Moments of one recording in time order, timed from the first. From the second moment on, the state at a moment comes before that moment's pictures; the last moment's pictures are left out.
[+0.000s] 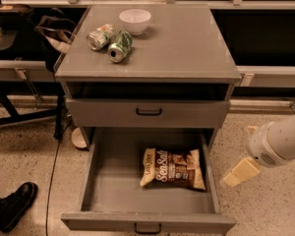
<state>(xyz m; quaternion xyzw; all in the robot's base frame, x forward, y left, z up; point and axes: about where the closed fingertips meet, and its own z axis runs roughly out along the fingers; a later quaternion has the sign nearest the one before) 0.453 -0.248 0.728 -0.46 0.86 0.05 0.23</state>
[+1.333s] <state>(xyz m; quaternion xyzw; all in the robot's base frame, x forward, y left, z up) 0.491 -0.184 0.654 -0.36 0.86 0.13 0.35</state>
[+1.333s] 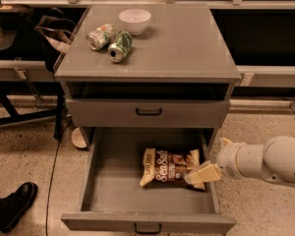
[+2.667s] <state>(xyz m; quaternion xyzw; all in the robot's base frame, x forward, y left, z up) 0.512 -0.165 0.594 -0.33 0.86 0.13 0.37</state>
